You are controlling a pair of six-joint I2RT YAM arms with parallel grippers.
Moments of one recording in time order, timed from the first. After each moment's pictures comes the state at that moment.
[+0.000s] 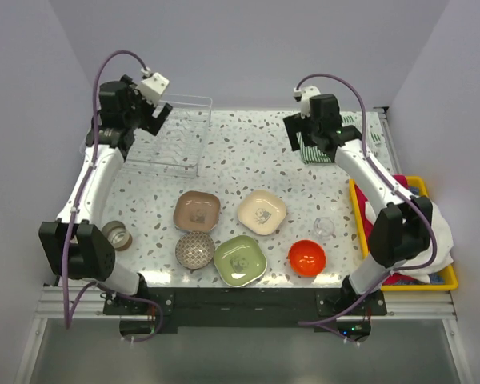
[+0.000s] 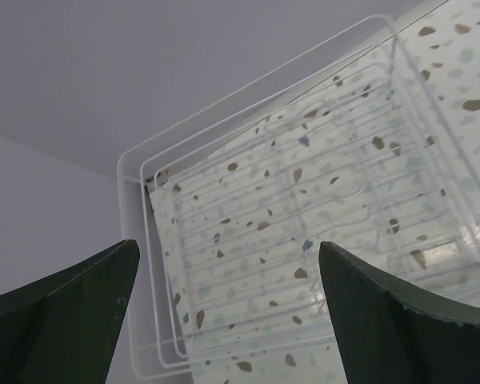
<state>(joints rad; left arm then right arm) -0.06 1.52 1.47 -0.30 0.10 0.56 0.31 1.66 1.50 -0.48 0.20 -0.13</state>
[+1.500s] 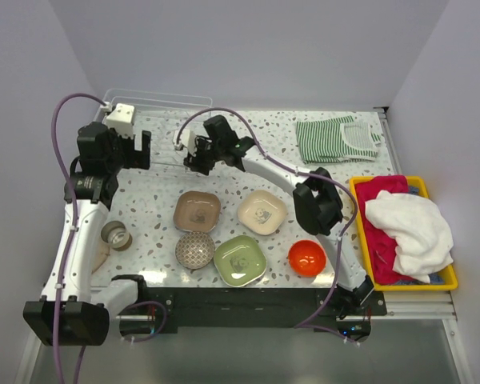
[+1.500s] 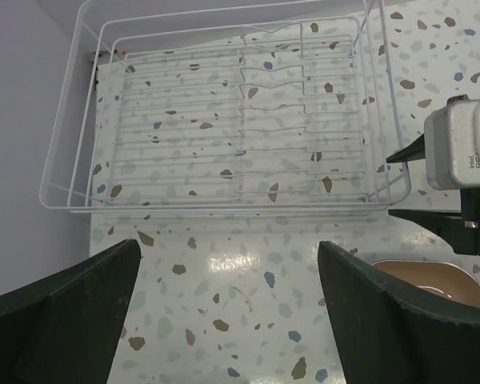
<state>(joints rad) 0.01 1.08 1.15 -0.47 0.03 0.17 0.76 2.30 2.03 -0.34 -0.38 -0.58</state>
